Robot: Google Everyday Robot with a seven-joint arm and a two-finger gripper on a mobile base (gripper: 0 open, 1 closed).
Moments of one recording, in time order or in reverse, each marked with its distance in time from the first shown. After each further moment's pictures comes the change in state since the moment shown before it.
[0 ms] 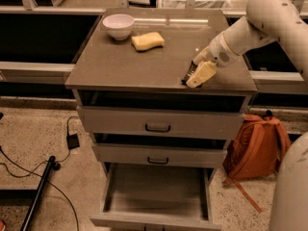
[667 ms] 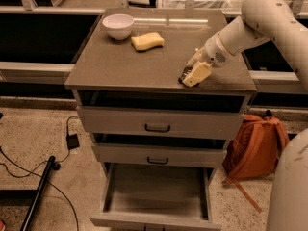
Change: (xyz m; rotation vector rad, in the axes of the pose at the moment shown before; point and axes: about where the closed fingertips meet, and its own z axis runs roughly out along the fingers) arm -0.010 0.009 0.011 -0.039 -0.008 -0.043
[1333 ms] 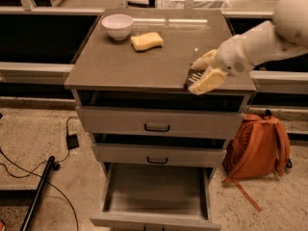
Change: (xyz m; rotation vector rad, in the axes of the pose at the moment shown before) arm -0.011 0.065 -0.049 0.048 -0.142 -0.095
